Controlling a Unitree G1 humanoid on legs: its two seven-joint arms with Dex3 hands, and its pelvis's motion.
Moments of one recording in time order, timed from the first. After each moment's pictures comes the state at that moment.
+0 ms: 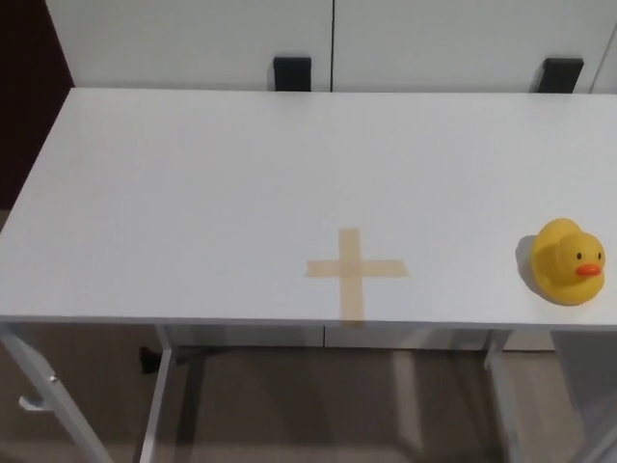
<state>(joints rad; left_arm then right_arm) -0.06 0.61 0.37 1.17 -0.06 -0.07 -0.02 0.18 -0.49 -0.40 0.80 0.05 -0.14 0.03</state>
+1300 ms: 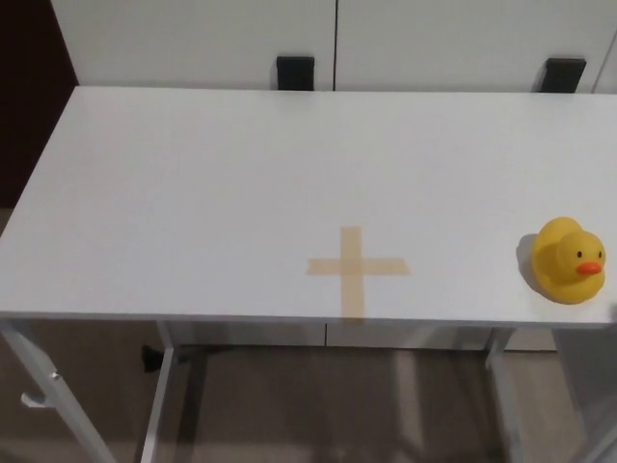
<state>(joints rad) -0.06 0.61 0.39 1.20 -0.09 -0.11 -0.02 -0.31 -0.60 -0.44 0.40 0.14 0.10 -0.04</state>
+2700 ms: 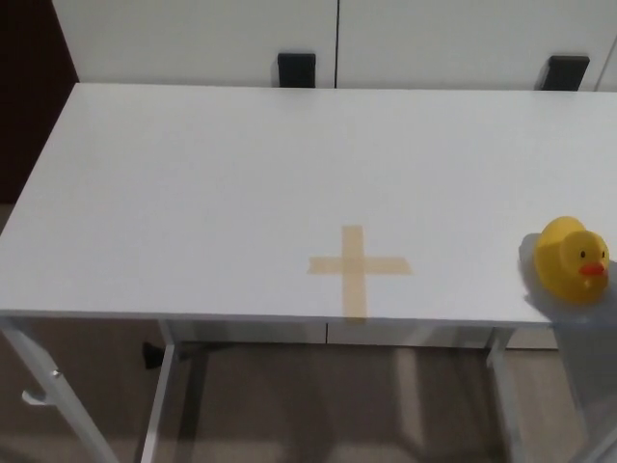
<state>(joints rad) -0.06 0.61 0.37 1.20 -0.09 -0.12 -0.02 -0.64 -0.43 -0.23 0.96 0.08 -0.08 0.01</state>
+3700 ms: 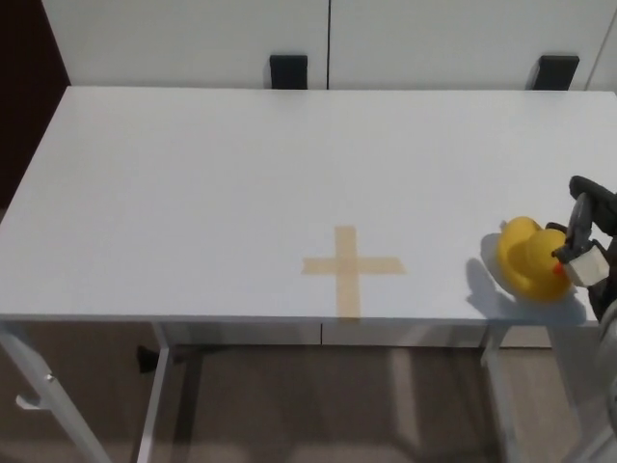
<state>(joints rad) -0.05 0.59 0.34 1.22 -0.09 -0.12 -0.01 -0.63 -0.21 -0.25 0.95 0.11 -0.14 -0.06</state>
